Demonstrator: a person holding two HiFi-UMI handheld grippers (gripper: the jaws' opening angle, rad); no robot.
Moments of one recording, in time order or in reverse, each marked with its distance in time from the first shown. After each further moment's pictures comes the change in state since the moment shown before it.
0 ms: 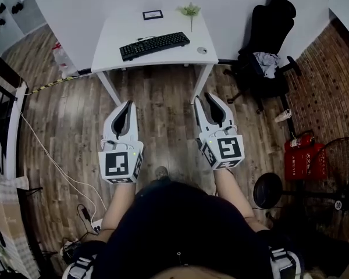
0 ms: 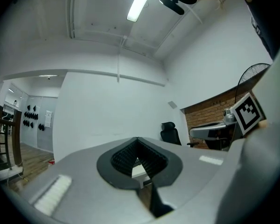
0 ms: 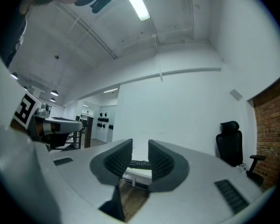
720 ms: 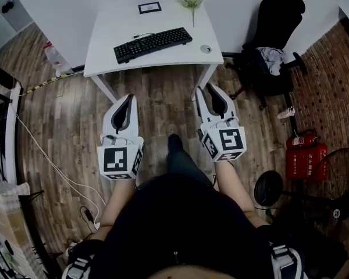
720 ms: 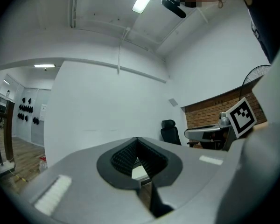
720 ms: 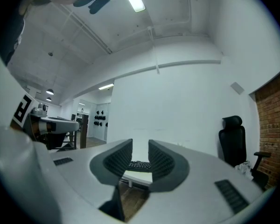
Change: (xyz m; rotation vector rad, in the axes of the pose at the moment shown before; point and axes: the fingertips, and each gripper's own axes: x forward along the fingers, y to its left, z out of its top) left arm 0.104 0.034 -0.037 -0.042 0.035 -0.049; right arm 0.104 -0.050 -0.035 0.021 0.035 -0.023
